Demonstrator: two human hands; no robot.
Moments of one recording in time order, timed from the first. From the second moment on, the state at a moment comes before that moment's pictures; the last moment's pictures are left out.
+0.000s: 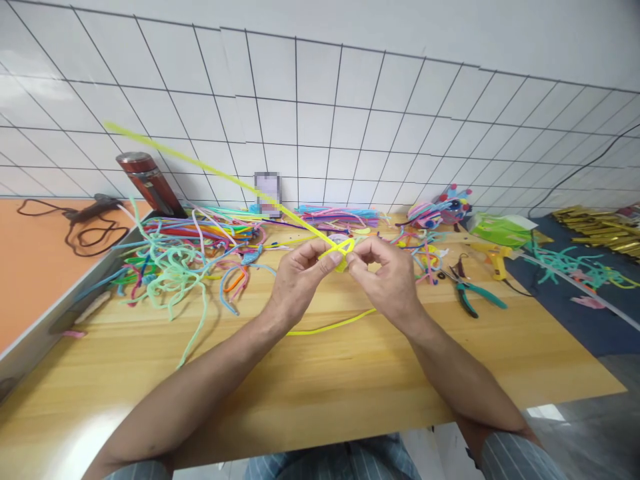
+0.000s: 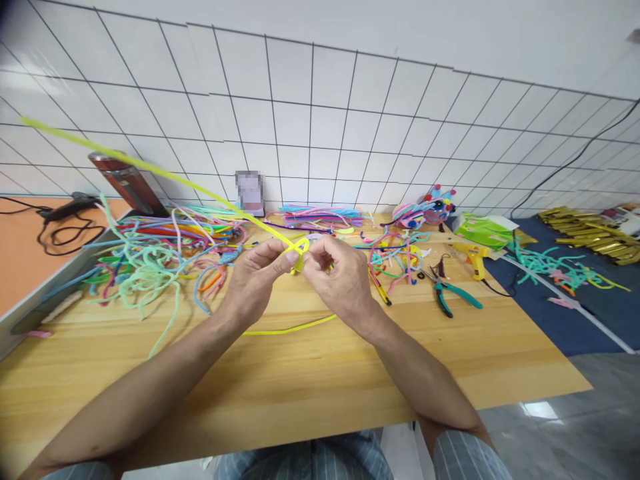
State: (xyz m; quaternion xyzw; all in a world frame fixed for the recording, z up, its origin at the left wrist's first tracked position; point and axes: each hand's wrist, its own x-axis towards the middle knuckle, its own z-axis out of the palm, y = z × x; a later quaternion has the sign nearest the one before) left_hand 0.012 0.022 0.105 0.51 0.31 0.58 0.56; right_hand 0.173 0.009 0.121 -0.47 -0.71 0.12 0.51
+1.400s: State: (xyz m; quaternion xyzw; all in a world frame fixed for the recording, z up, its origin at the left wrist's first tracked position) left_hand 0.012 0.038 0.080 0.66 0.39 0.39 0.50; right_hand 0.192 0.036 0.114 -0.43 -0.73 0.31 0.44
